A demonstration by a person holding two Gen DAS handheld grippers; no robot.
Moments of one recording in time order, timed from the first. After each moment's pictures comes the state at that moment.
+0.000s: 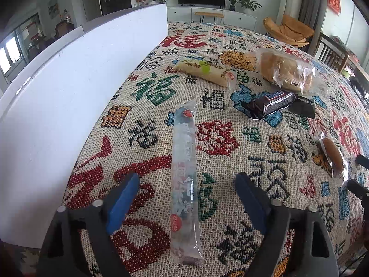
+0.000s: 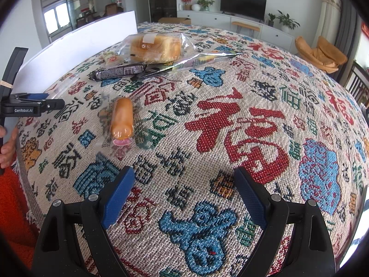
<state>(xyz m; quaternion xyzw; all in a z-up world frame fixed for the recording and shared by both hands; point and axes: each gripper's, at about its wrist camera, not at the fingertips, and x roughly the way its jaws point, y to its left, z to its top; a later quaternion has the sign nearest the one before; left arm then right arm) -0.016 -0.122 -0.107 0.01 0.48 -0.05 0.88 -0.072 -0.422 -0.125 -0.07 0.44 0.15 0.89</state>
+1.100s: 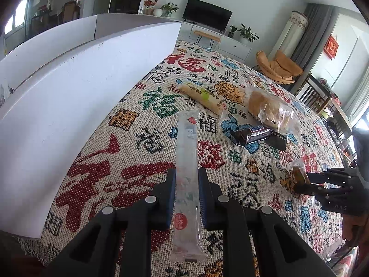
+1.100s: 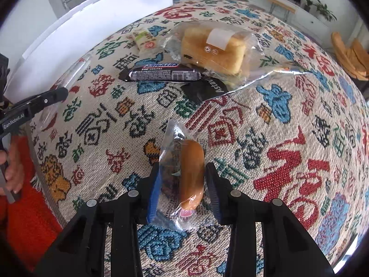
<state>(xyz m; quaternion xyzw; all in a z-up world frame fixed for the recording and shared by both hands) -0.033 -0.082 -0.085 -0.13 0.43 -0.09 0.89 -0.011 -0.341 -0.103 -0.10 0.54 0.21 0.81</state>
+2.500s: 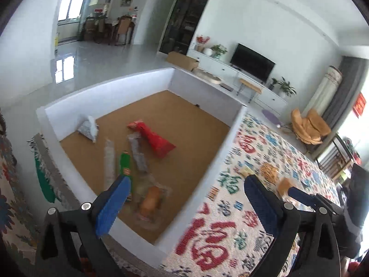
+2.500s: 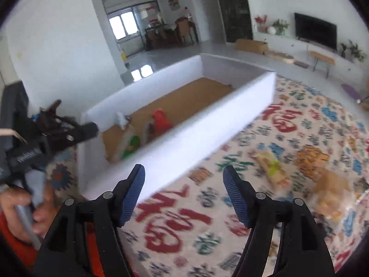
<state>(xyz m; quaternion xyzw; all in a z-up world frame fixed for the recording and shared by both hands) -0.069 0.051 0.012 -0.19 0.34 0.03 0.92 -0.010 -0.155 -0.010 -0.06 0.37 0.34 0.86</state>
